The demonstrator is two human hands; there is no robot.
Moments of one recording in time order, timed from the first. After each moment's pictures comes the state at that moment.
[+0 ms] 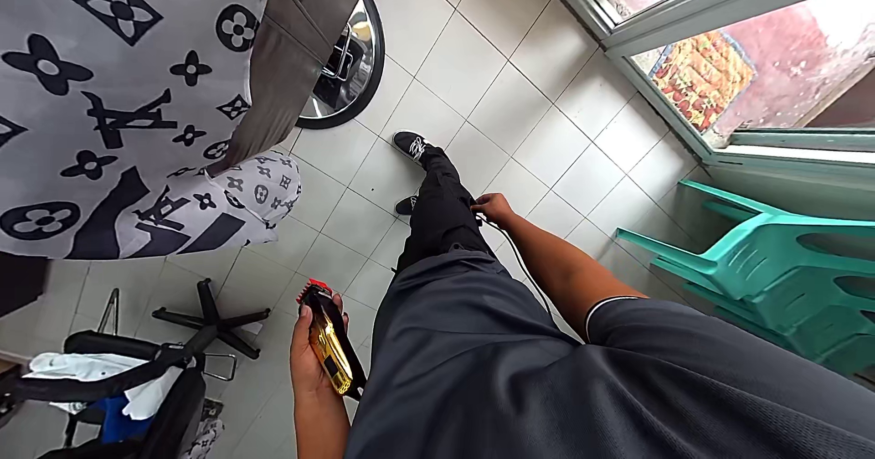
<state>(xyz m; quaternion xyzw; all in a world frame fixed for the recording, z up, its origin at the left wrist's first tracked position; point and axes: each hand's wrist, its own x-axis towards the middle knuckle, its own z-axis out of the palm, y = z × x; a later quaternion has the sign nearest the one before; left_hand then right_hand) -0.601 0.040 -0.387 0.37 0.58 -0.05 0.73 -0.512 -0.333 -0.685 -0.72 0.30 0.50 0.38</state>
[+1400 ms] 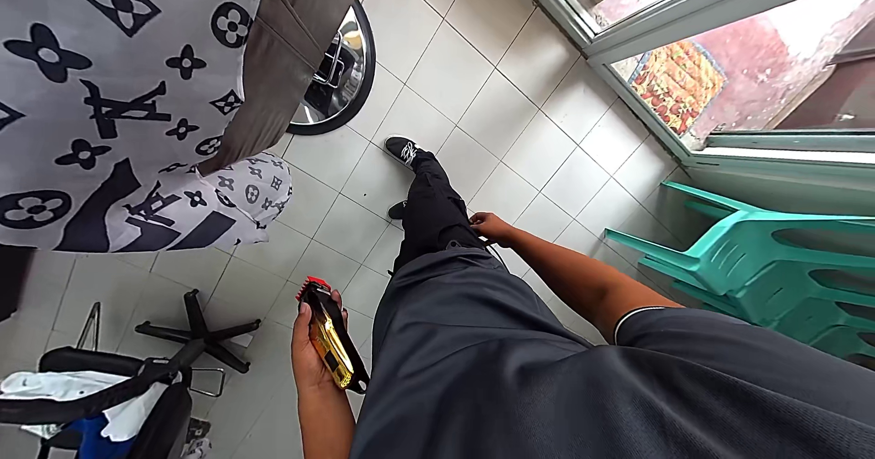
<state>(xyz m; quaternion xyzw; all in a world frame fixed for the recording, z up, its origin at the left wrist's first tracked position) -0.605 0.029 -0.396 0.36 0.55 -0.04 0.75 -0.541 -0.341 -0.638 -0.62 0.31 0.58 0.42</state>
